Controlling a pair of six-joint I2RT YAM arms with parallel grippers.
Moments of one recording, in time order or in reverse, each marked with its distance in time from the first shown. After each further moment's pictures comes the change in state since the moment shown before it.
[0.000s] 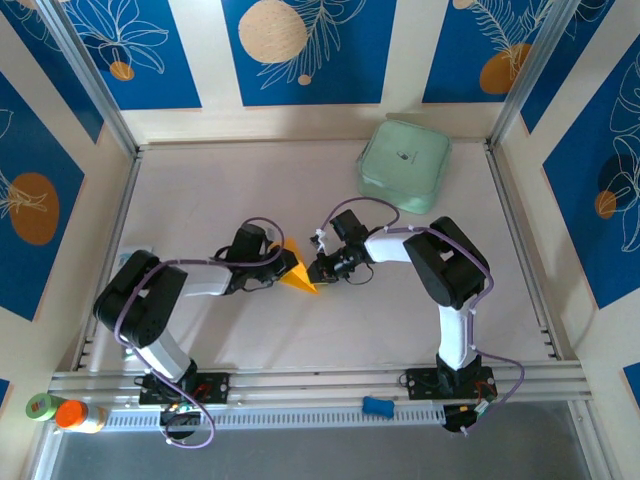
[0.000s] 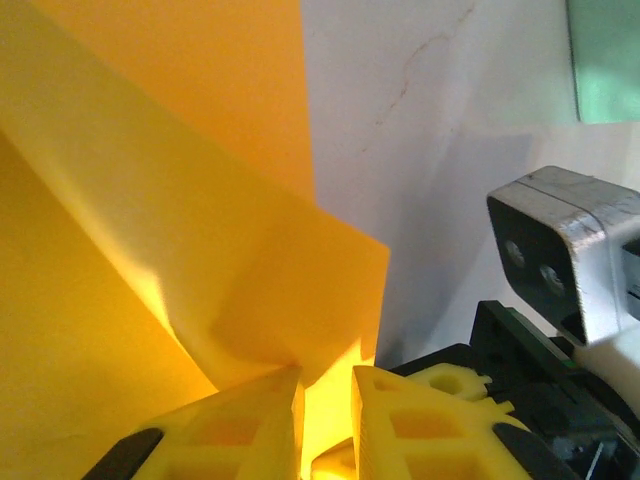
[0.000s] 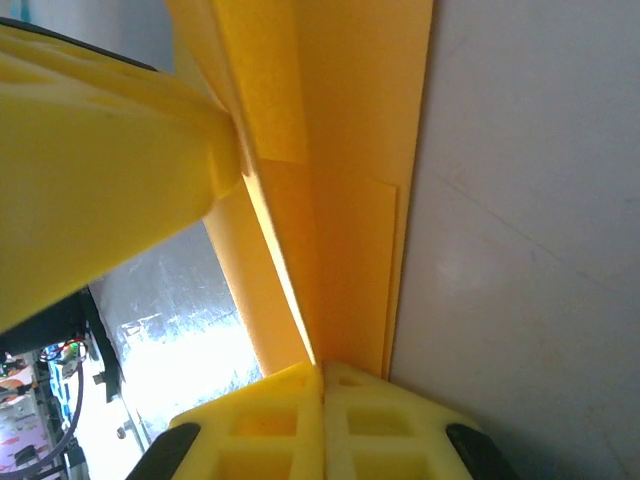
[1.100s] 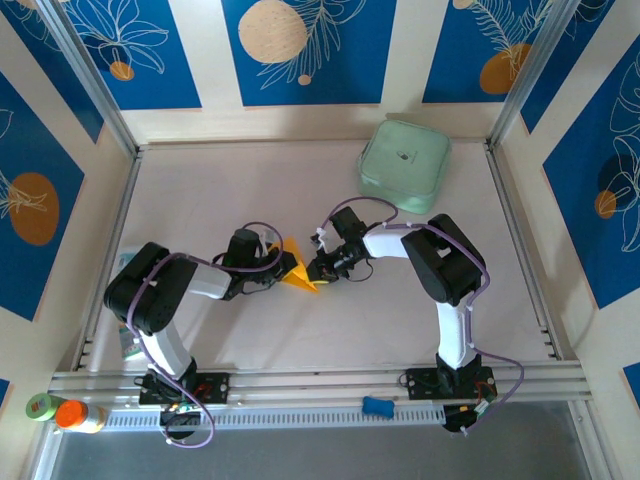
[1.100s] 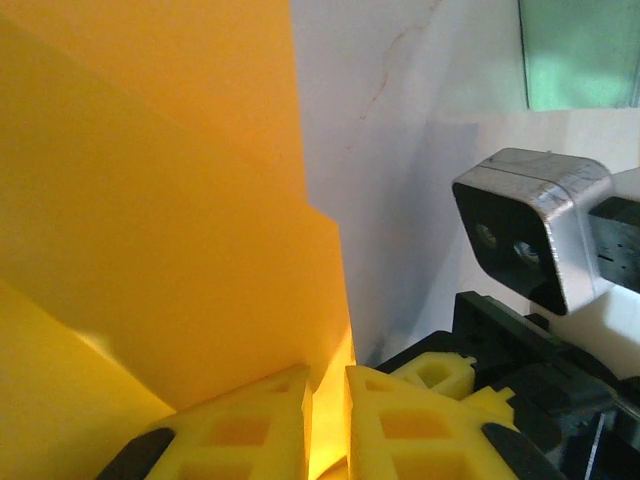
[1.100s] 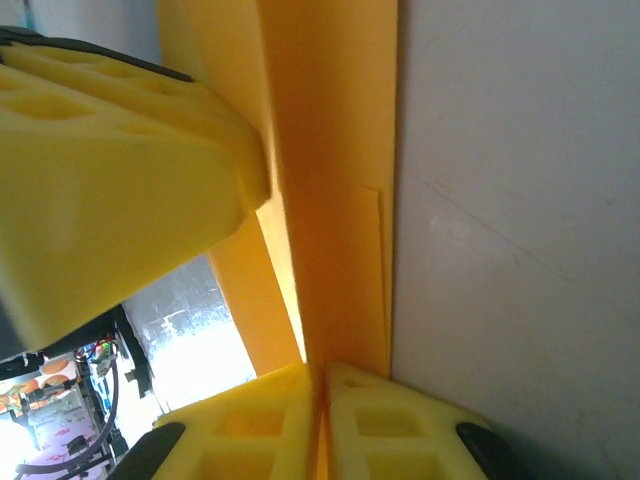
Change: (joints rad) left arm 0.034 0.099 -0.061 0.249 0.114 -0.026; right arm -0.013 0.032 0.051 -0.072 -0.037 0.033
